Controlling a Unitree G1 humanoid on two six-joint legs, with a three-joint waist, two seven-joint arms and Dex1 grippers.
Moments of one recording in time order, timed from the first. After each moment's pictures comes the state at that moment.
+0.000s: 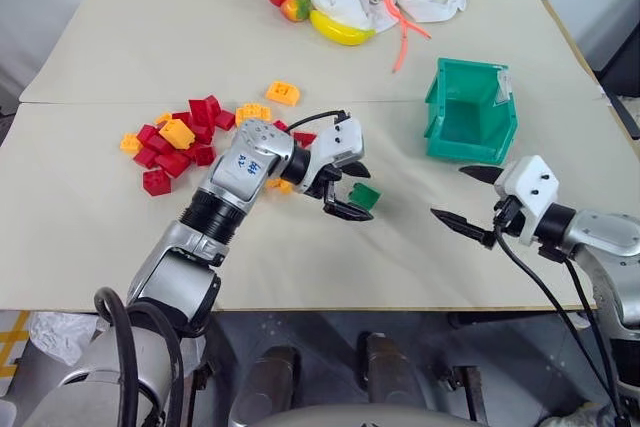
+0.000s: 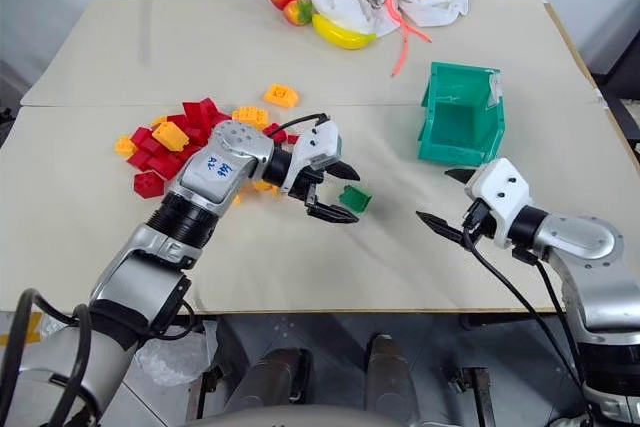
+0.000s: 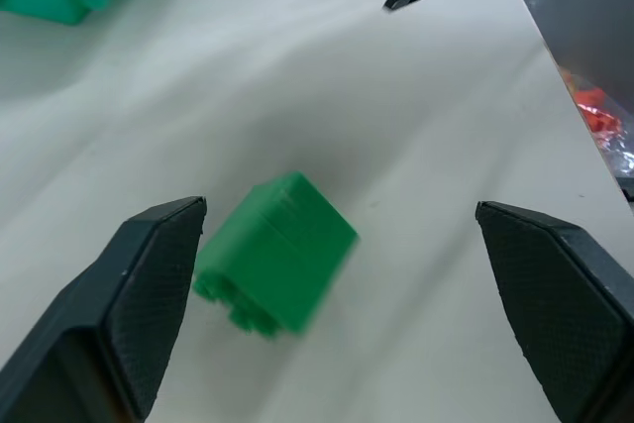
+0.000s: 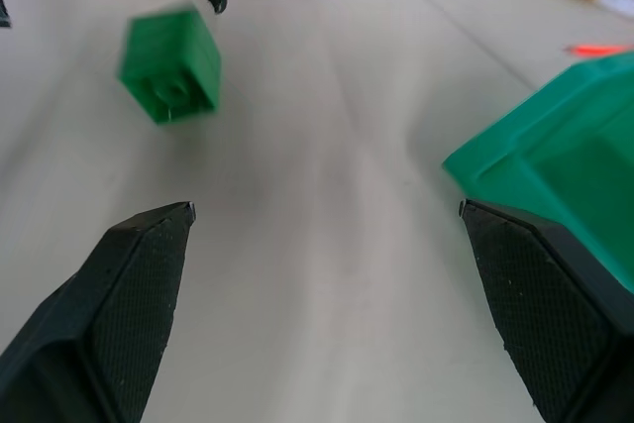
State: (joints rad) left arm -1.00 0.31 -0.36 0.45 -0.08 0.44 -1.21; right arm -0.10 -0.82 -0.21 -0.30 0.33 0.36 0.87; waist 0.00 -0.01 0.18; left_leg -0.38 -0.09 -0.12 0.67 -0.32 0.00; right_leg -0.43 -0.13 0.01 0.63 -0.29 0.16
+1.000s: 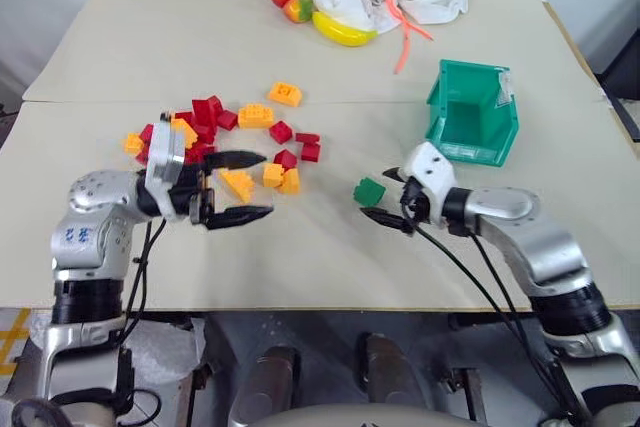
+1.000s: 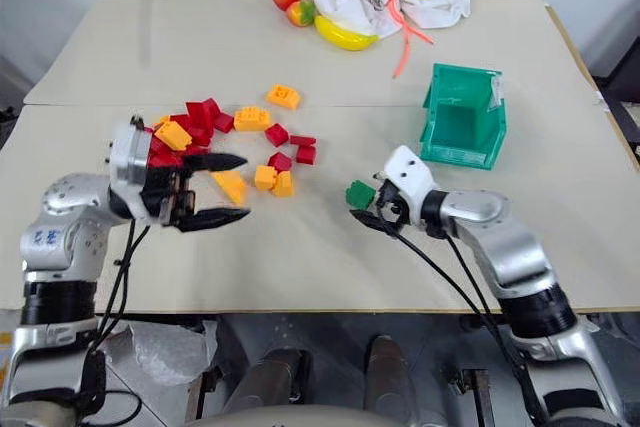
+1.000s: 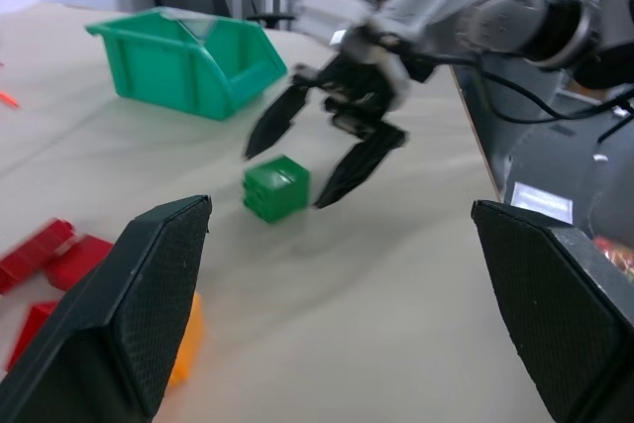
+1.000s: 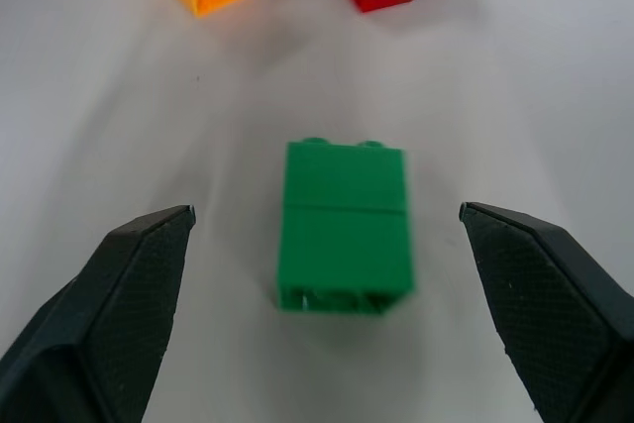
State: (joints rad) left arm -0.42 0.60 0.17 0.00 -0.51 0.32 -1.32; right arm -0.51 -0.58 0.24 -0.12 0.24 0.61 0.75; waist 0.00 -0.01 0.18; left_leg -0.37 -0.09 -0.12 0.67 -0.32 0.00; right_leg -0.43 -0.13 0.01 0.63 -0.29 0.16
